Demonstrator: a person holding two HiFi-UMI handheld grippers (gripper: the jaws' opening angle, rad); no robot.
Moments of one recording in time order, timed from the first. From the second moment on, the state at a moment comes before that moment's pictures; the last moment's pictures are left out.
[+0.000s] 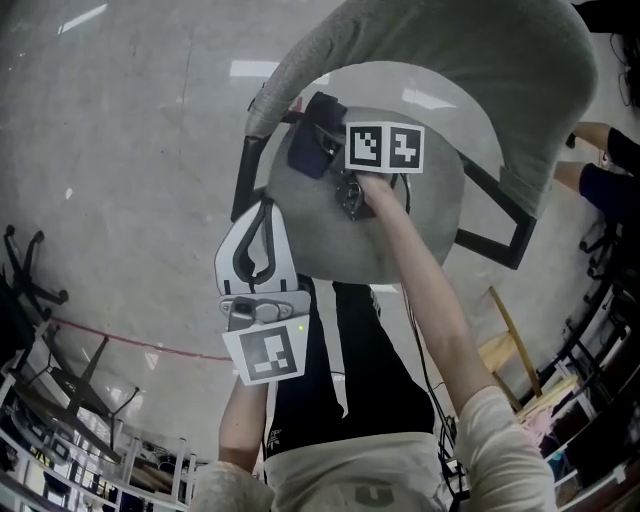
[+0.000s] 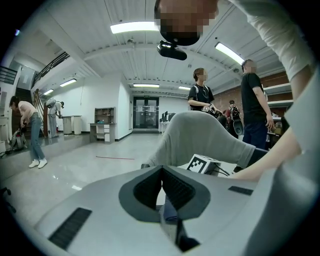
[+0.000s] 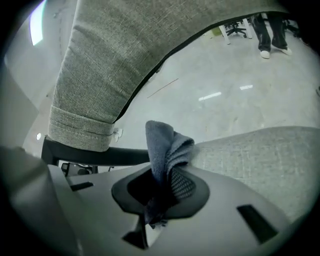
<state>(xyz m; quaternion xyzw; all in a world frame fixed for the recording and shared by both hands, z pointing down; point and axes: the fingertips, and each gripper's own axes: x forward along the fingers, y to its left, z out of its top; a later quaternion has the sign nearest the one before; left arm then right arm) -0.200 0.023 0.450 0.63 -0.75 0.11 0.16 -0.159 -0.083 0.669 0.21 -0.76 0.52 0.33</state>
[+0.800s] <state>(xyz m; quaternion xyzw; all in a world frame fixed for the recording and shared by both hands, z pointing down) -0.142 -0.009 0.453 0.69 -0.70 0.11 0.16 -0.005 -0.133 0.667 0.31 -0.75 0.46 0.37</state>
